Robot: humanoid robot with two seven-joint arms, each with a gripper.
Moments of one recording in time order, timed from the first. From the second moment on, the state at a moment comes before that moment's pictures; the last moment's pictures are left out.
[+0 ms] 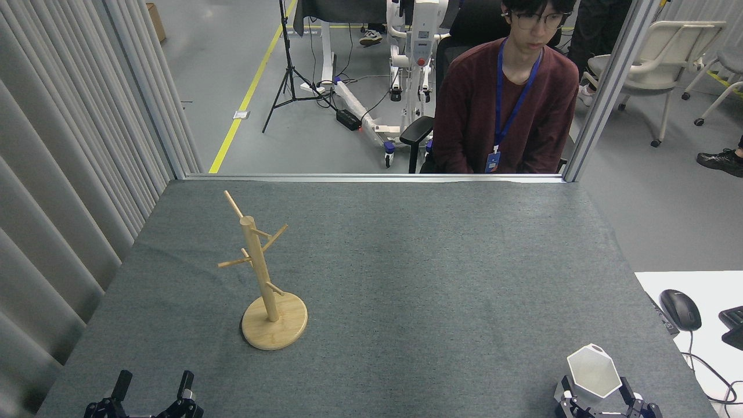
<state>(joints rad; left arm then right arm) 0.31 0.01 0.27 -1.67 -1.44 -0.33 0.34 0.18 -0.06 -0.32 -1.41 1.46 -0.34 -0.20</state>
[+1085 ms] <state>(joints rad) 0.24 -0.03 0.03 -1.63 -1.64 -0.43 0.34 0.20 -0.10 -0.33 -1.61 1.45 -0.52 -0.26</state>
